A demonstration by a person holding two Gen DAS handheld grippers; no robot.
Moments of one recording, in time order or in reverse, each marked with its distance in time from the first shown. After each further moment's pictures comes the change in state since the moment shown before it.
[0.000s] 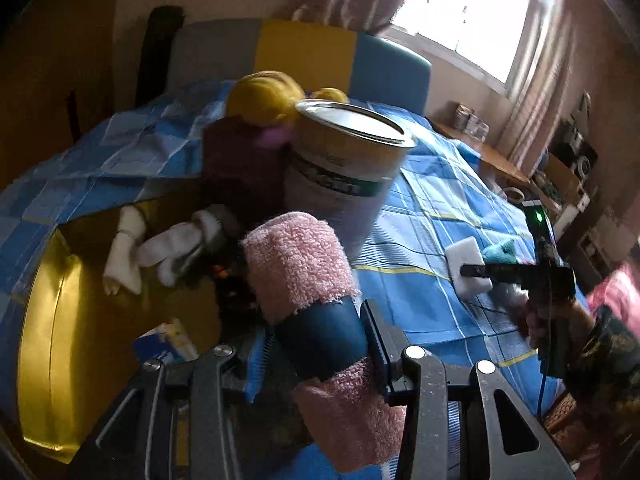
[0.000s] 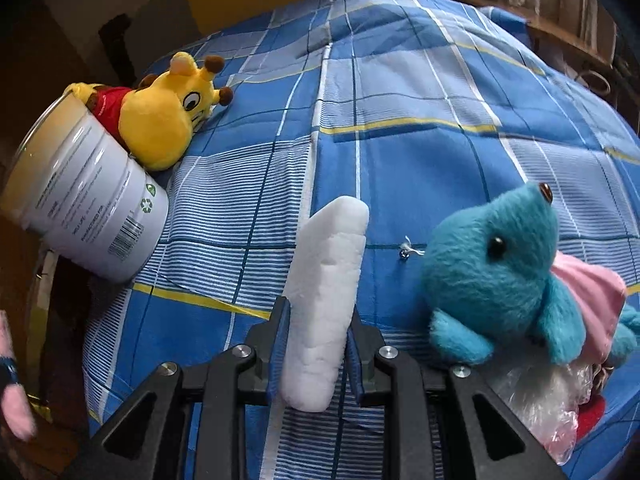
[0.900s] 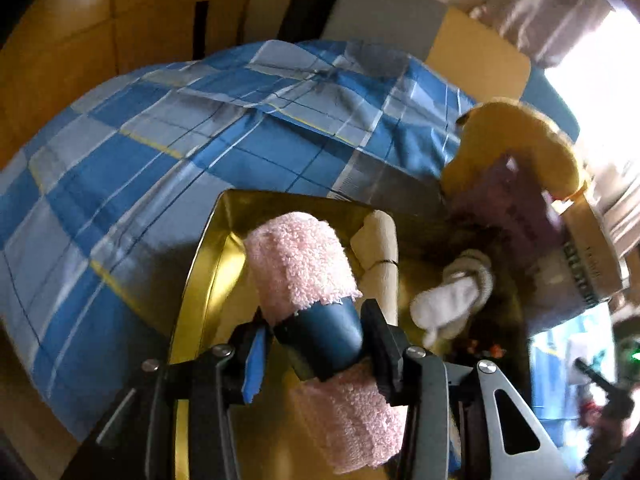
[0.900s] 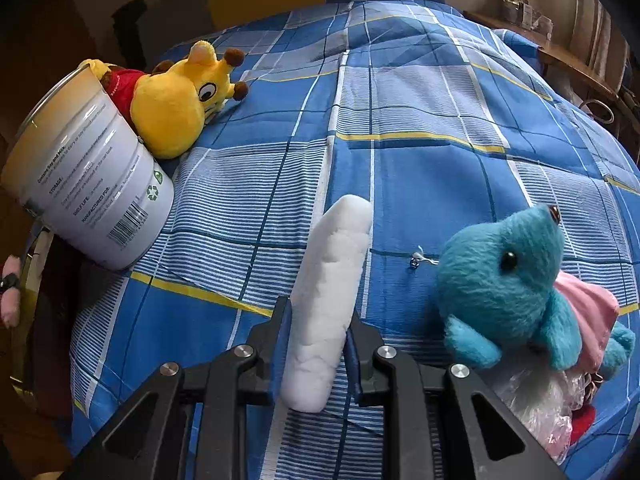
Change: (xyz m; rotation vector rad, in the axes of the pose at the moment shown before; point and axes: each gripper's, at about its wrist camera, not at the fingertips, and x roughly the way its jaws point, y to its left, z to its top) left arm 0.043 0.213 0.047 -0.321 0.135 0.264; right arm 0.000 0.008 0.001 -0.078 -0.014 -0.038
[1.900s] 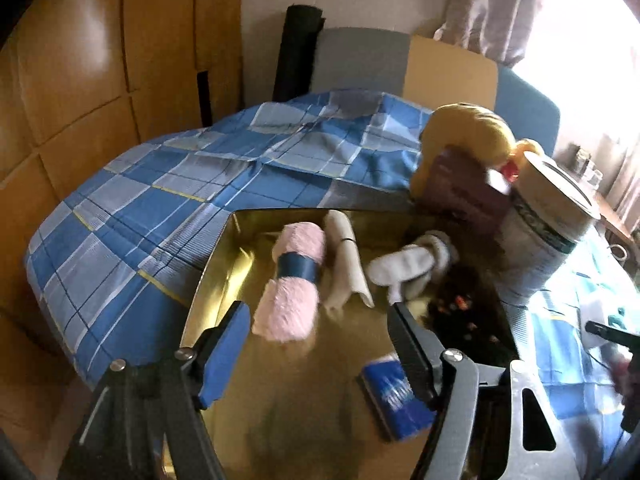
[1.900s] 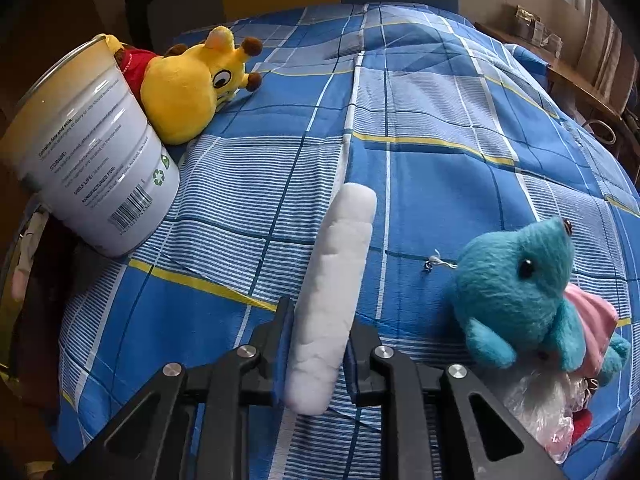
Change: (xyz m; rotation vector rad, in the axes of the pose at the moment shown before) left arm -0.081 -0.041 -0.074 0.115 -0.230 0.103; right arm 0.004 0.010 0.000 -0.069 0.005 -0.033
